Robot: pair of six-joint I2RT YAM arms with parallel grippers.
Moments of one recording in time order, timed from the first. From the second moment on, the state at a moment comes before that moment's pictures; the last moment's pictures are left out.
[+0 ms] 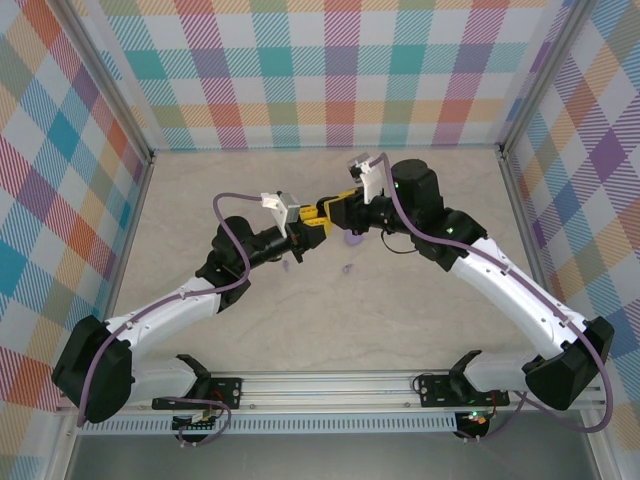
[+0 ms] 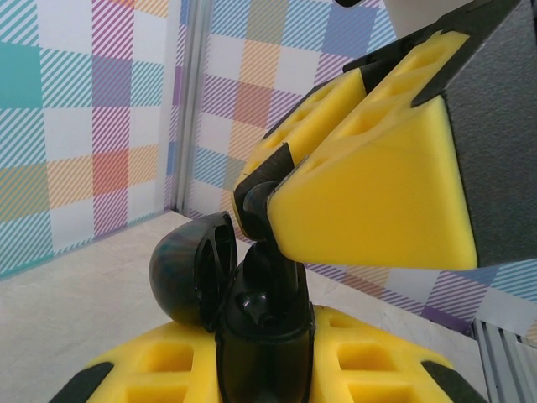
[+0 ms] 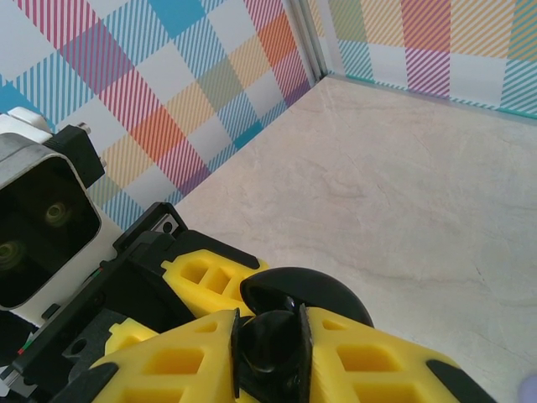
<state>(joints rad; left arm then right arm) -0.64 1.22 0.72 0.62 0.44 -0.22 0.69 1.27 1.31 -0.40 -0.35 0.25</state>
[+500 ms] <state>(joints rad) -0.65 1.22 0.72 0.60 0.44 -0.24 0.69 1.27 1.32 -0.44 -0.34 0.22</state>
